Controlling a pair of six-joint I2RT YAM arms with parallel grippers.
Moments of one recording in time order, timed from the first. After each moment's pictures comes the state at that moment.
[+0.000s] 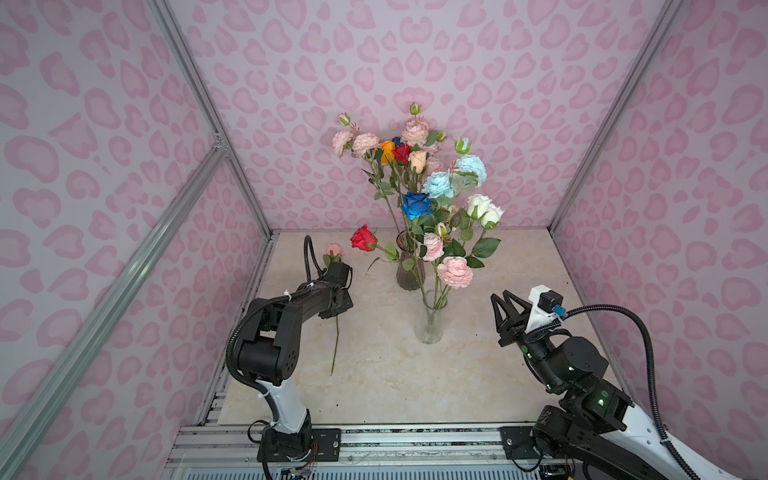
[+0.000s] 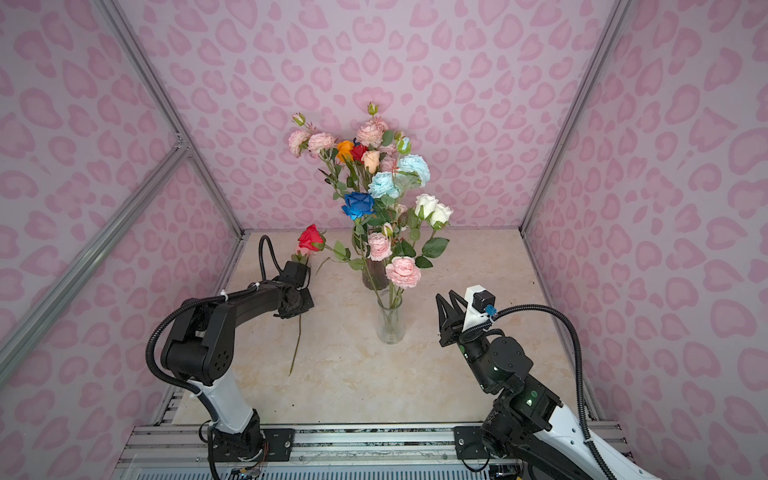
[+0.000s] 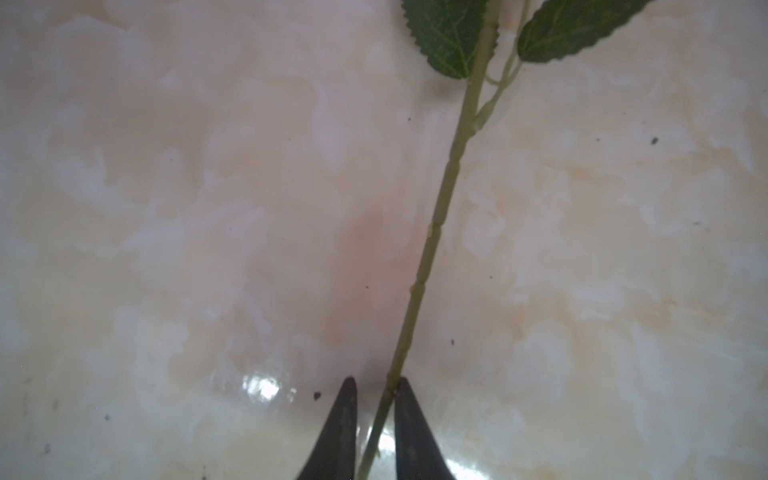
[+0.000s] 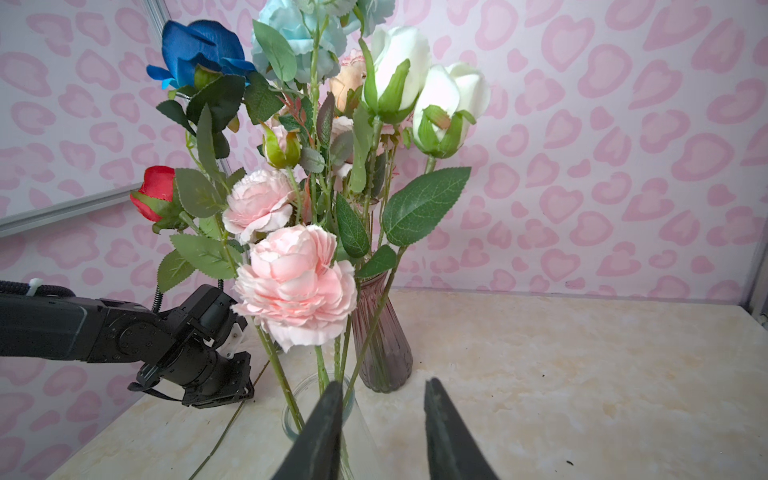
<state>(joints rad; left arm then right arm) -0.23 1.81 1.06 -0.43 -0.21 -0.60 0.82 0.48 0.55 0.00 0.43 0.20</state>
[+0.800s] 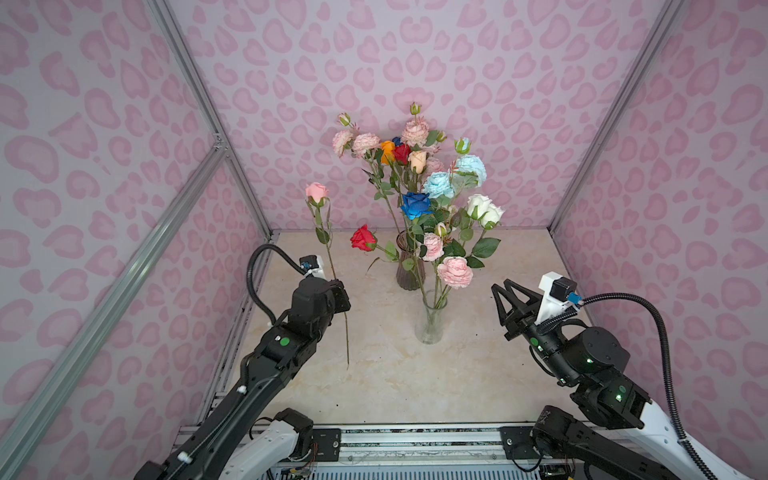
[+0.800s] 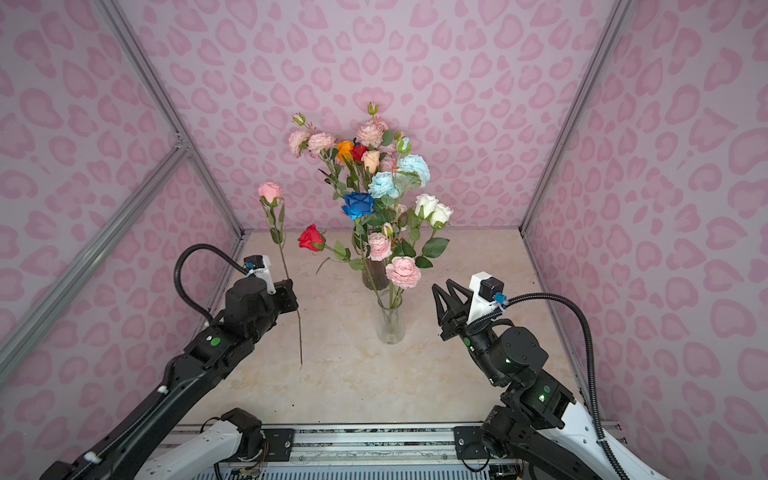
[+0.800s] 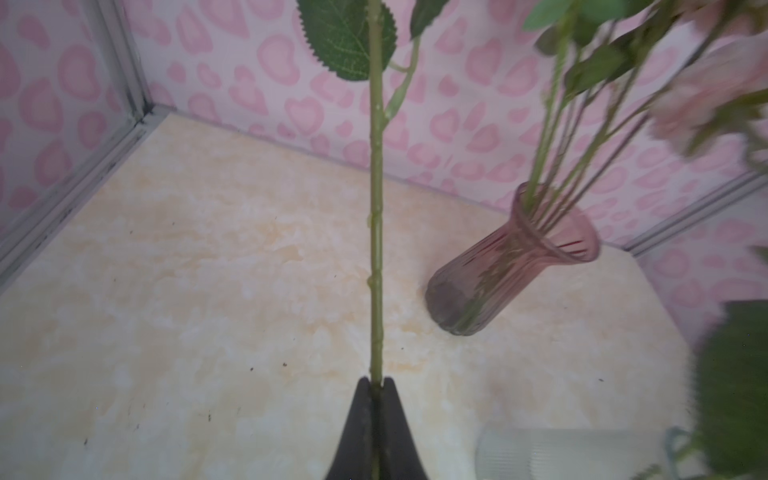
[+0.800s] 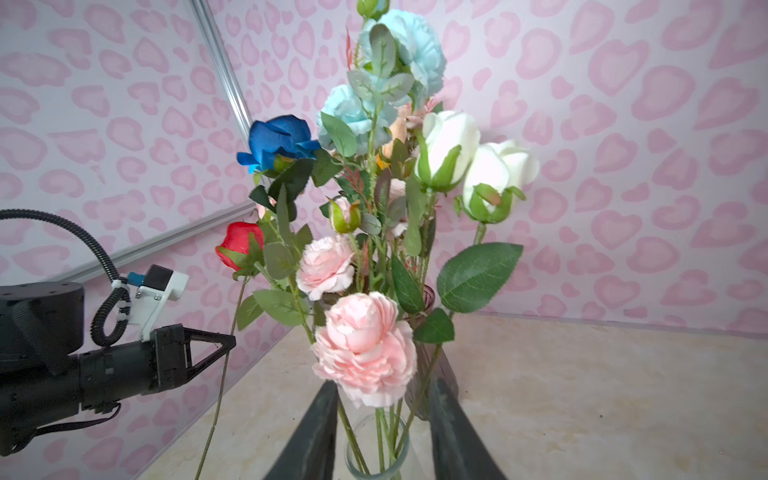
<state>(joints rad) -0.47 0.83 0.84 -0.34 -0.30 -0.47 0.82 0.58 0.78 -0.09 0.28 0.25</state>
